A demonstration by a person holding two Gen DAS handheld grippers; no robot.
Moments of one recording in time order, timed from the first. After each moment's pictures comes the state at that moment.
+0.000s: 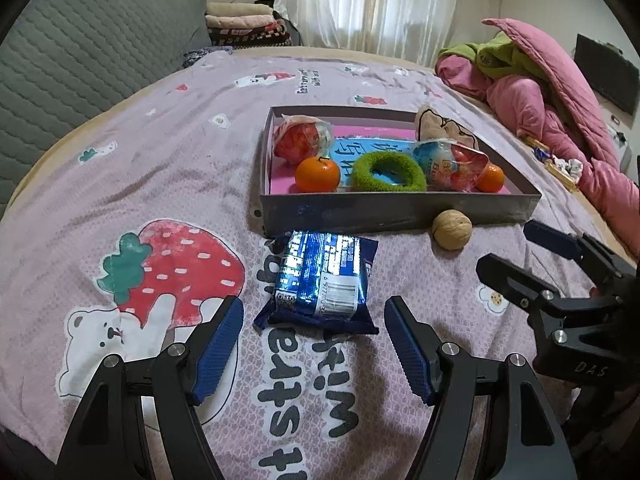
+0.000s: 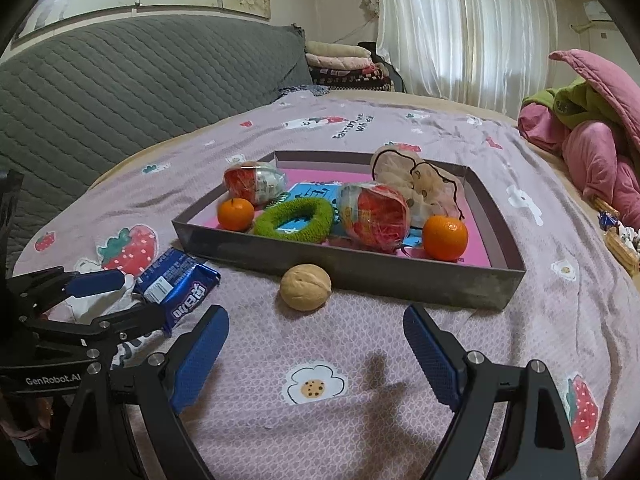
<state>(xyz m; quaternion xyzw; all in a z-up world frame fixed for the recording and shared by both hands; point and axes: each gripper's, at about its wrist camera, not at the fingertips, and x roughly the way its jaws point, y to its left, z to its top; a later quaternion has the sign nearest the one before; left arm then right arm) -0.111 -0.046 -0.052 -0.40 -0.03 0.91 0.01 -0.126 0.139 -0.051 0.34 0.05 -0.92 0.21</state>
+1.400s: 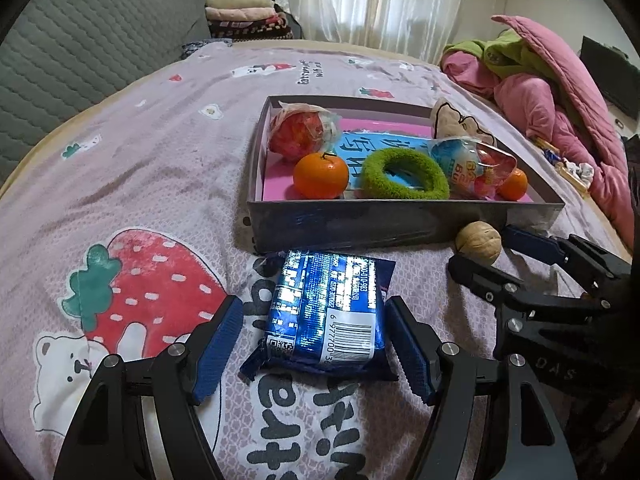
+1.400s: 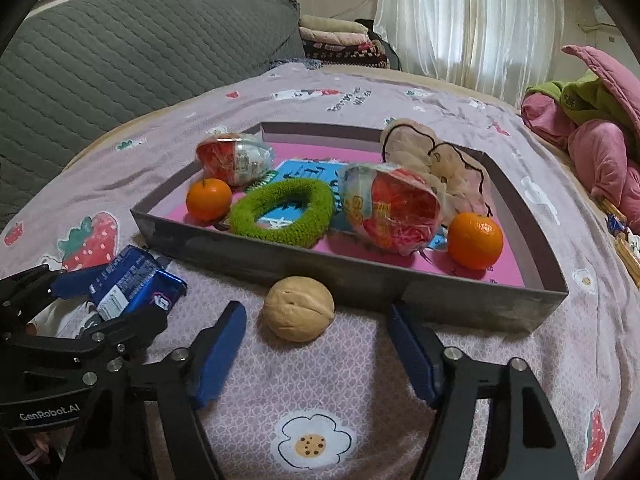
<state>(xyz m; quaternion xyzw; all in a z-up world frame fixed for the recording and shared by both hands) -0.148 -0.045 -0.072 -0.41 -0.04 0.91 0.01 -0.166 0.113 -0.073 0.38 0.08 -0.90 0.18</state>
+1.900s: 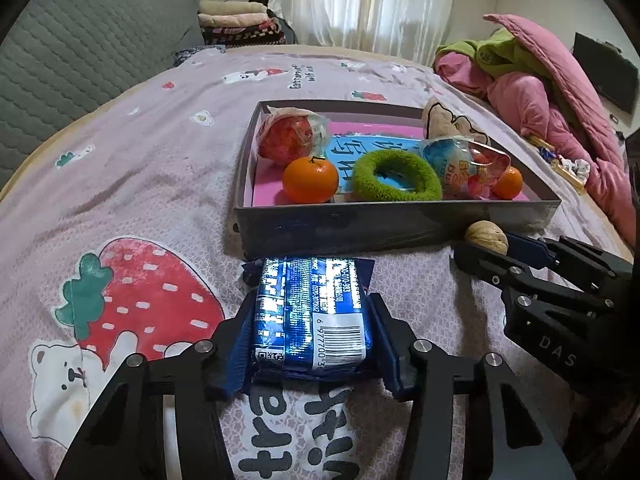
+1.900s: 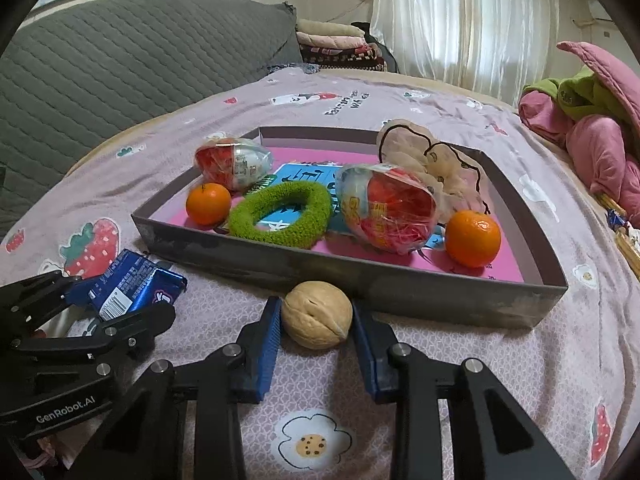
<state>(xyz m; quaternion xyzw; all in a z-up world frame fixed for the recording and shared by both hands) -0.148 -0.043 -0.072 -0.40 -0.03 0.92 0.02 -0.163 0.118 -0.071 0.37 0.06 -0.91 0.19</state>
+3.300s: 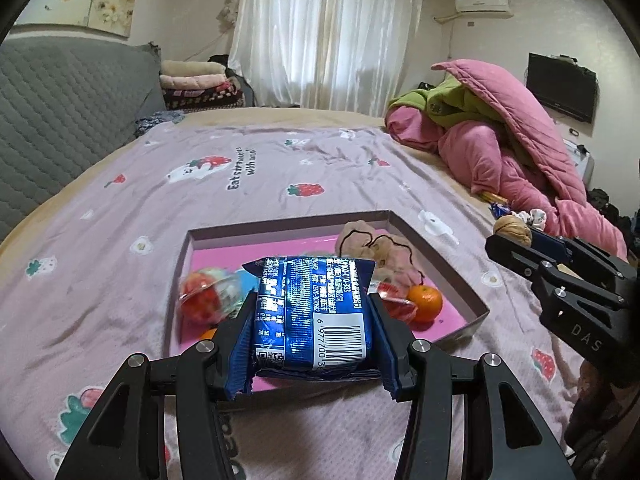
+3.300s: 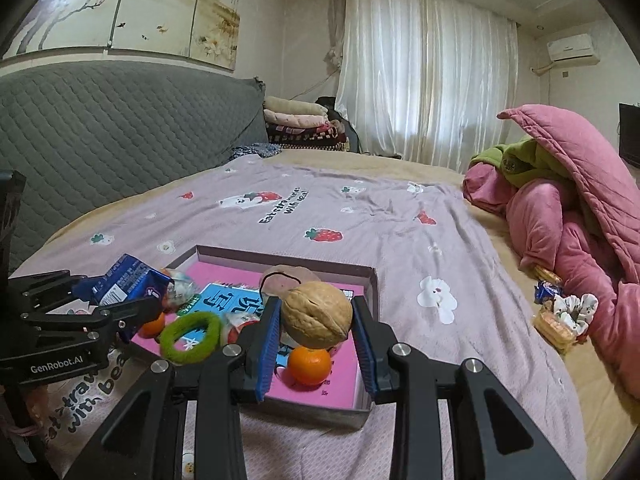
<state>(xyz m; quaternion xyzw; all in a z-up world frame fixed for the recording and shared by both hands) -0.189 0.015 0.018 -0.30 -0.02 0.95 0.09 -0.171 0.205 0.028 0.24 0.06 -0.96 0.14</state>
